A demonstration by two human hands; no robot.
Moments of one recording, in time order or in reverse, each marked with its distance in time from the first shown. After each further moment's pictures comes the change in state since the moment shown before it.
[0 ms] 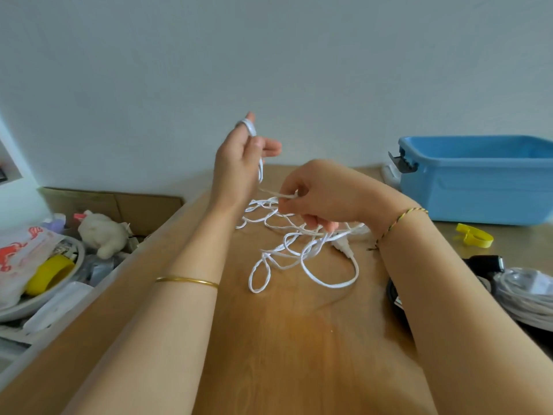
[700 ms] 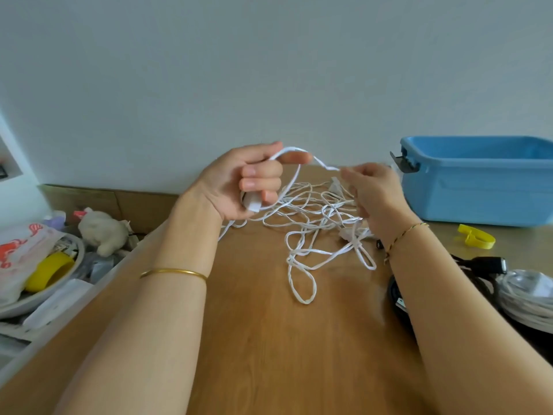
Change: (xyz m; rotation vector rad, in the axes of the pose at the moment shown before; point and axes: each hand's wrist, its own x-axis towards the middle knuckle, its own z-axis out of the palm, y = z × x) left_hand 0.003 0.021 -0.024 -0.837 -0.908 -0.720; right_hand 0.012 0.075 0.019 0.755 0.696 0.389
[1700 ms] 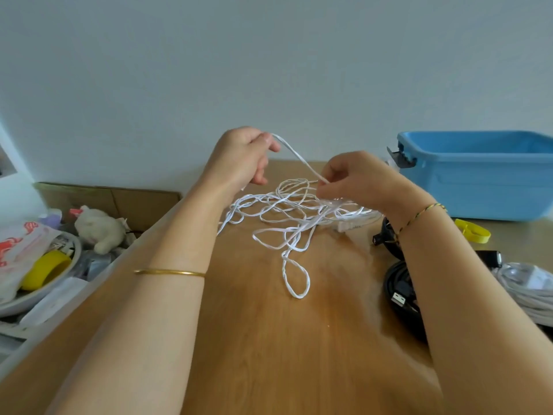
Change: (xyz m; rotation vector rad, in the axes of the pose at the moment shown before) left_hand 0.019 -0.005 0.003 0.956 0.862 0.411; right_hand -0.011 -0.031 -0.007 -0.592 -0.403 -0.299
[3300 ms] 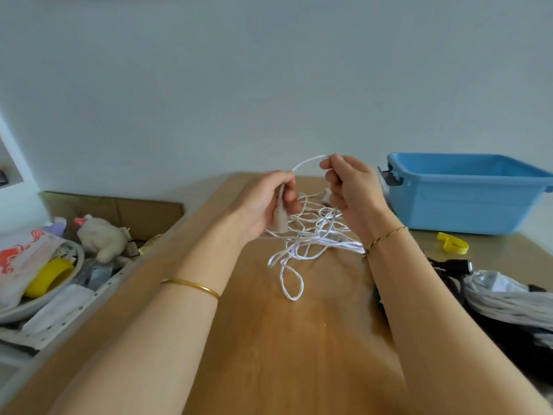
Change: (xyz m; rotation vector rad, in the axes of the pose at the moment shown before) left_hand -0.030 0.013 0.016 -0.597 -0.257 -0.340; right_hand -0.001 -0.017 0.014 1.034 0.325 0.113
